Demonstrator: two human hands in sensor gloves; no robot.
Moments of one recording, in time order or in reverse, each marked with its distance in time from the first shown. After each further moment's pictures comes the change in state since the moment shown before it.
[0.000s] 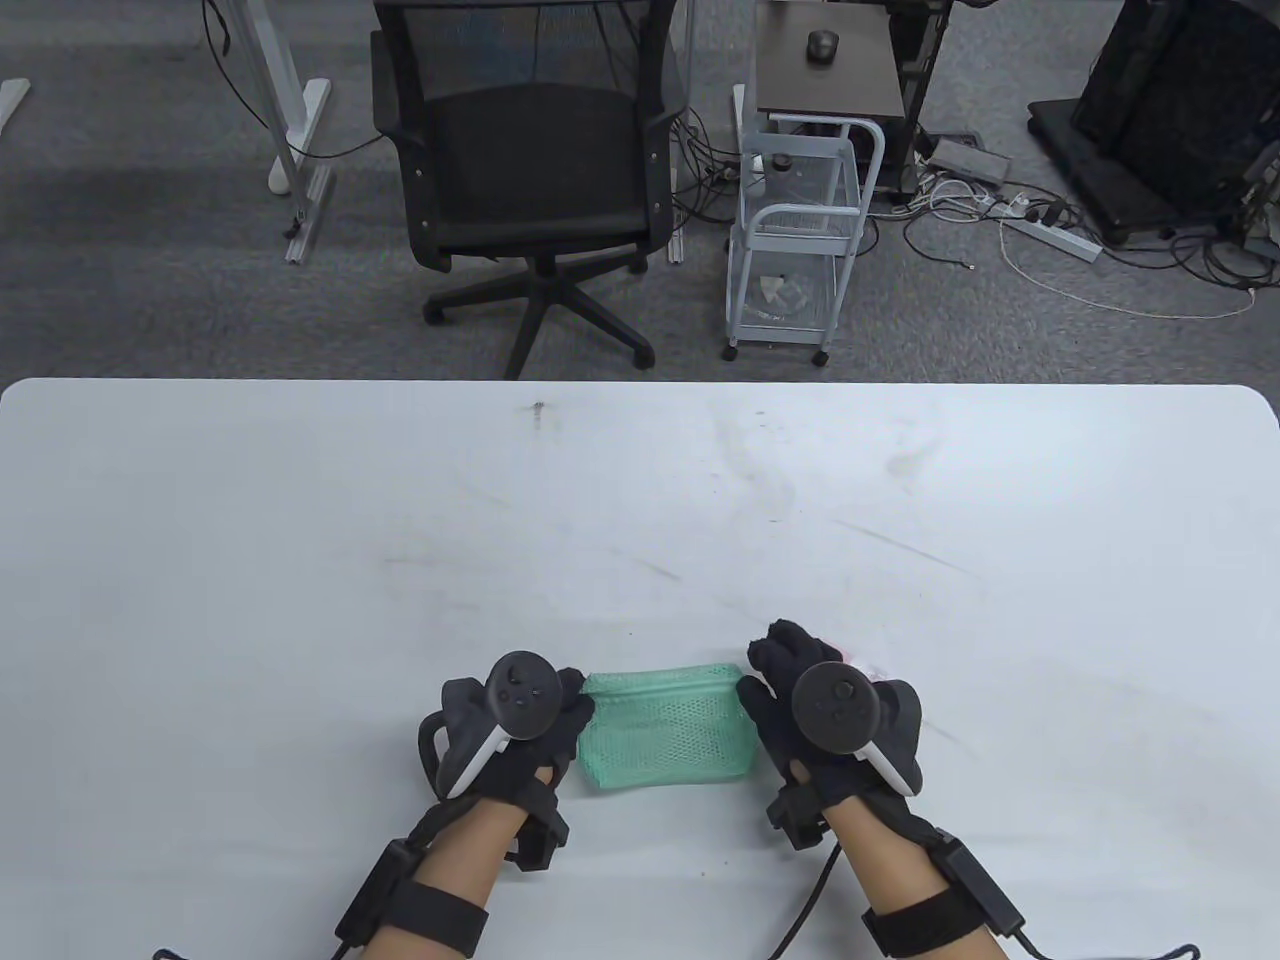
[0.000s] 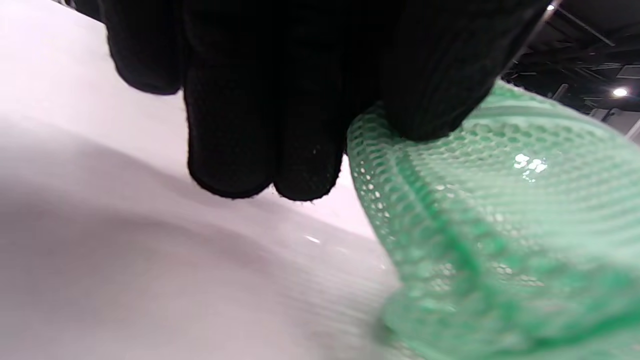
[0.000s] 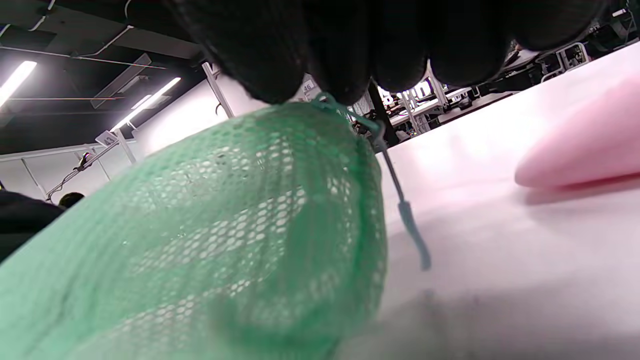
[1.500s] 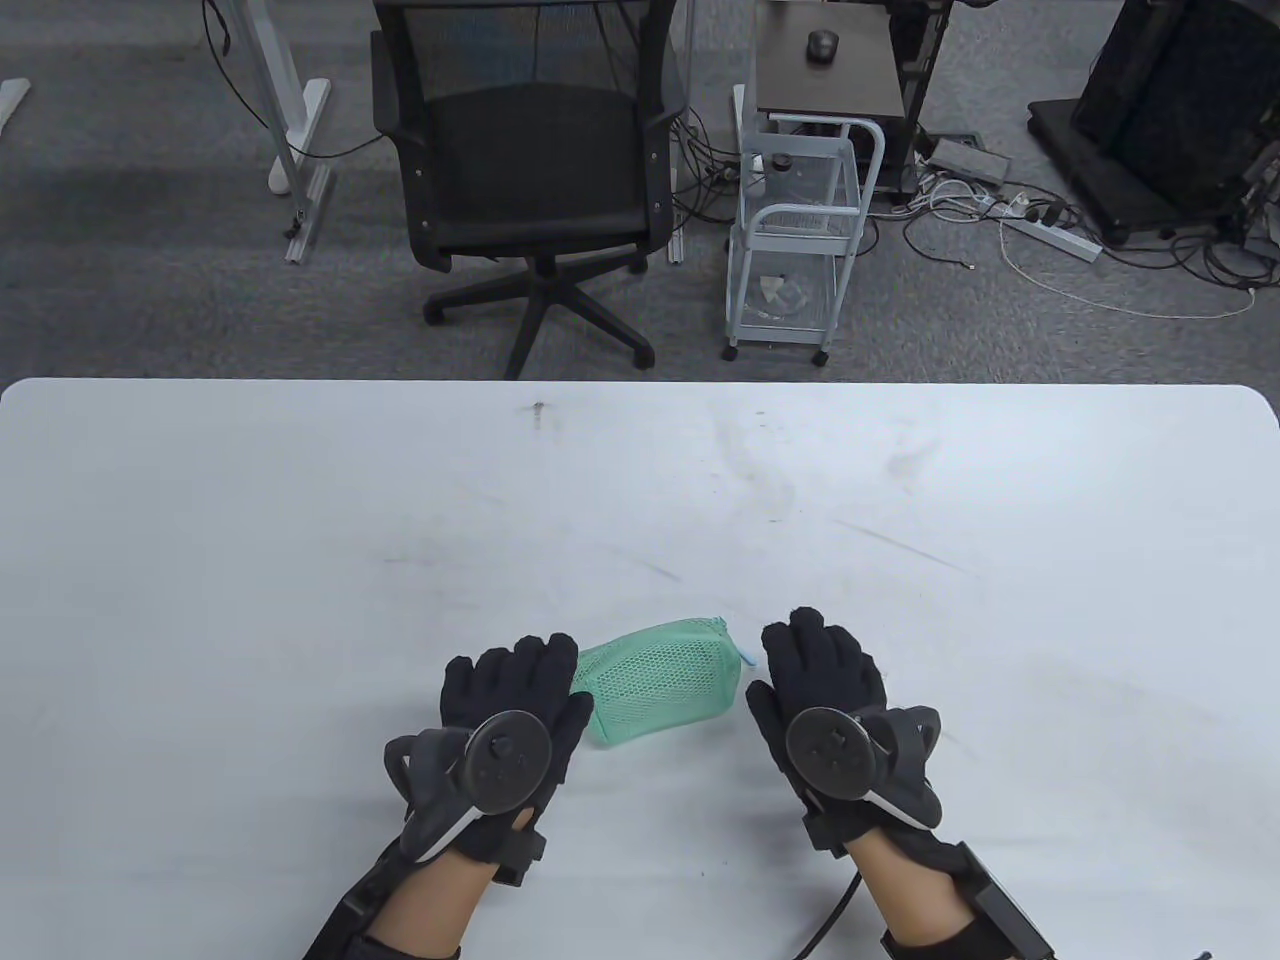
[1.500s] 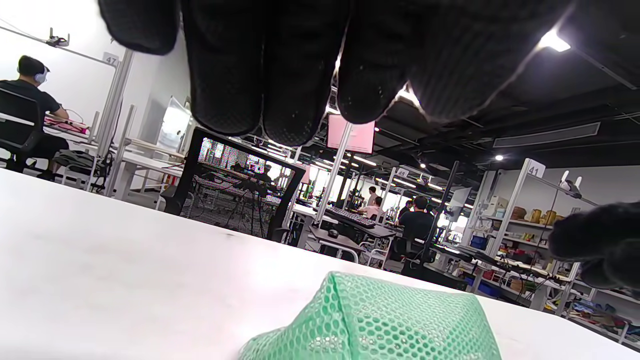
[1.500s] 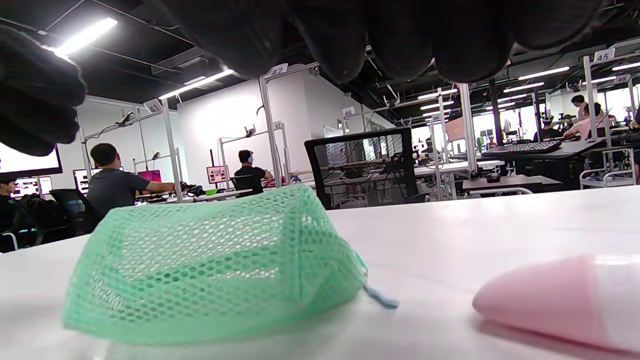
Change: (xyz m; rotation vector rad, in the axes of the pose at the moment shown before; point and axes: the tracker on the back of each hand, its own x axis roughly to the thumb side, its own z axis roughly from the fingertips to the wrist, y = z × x) left_hand 0.028 0.063 0.063 0.277 -0.238 -0.085; right_hand 0.023 -0.028 0.023 -0.071 -0.153 0.252
